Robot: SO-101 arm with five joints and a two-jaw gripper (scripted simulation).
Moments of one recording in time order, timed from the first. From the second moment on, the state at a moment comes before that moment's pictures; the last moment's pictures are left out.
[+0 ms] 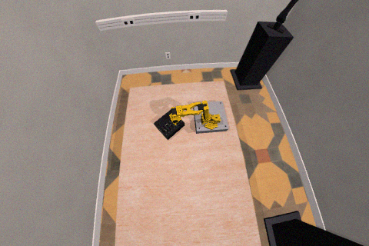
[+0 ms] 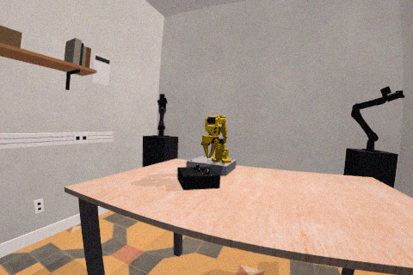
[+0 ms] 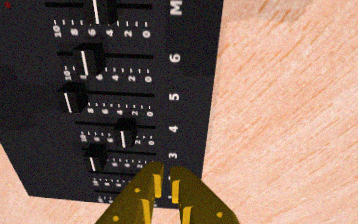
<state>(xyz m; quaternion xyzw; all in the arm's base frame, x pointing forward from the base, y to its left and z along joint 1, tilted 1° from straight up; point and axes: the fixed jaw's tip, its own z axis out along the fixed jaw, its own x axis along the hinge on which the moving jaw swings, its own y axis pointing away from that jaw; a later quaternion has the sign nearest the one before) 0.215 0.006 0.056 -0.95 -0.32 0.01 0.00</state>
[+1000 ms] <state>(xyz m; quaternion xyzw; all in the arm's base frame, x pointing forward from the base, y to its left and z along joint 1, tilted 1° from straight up) 0.214 0.010 0.056 -0.96 -0.27 0.01 0.00</state>
